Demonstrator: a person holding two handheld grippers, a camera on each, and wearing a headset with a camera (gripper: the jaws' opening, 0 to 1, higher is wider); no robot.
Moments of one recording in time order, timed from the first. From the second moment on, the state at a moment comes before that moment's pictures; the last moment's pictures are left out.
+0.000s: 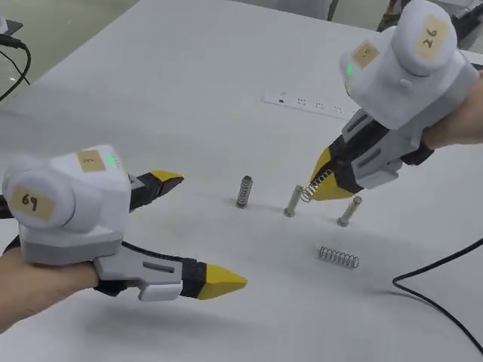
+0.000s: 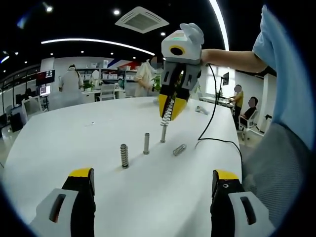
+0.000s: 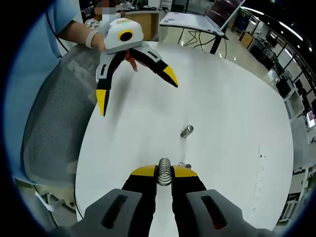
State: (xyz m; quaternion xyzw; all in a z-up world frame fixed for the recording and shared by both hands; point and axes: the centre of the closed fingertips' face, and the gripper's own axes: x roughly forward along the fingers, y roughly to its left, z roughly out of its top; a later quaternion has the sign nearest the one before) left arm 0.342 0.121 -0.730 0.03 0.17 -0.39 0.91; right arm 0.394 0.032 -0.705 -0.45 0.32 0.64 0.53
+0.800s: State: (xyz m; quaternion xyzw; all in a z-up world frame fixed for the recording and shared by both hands) left arm 0.352 0.127 -0.730 0.01 0.16 -0.38 0.91; right arm 0.426 0.034 -0.724 -0.50 0.33 0.63 0.50
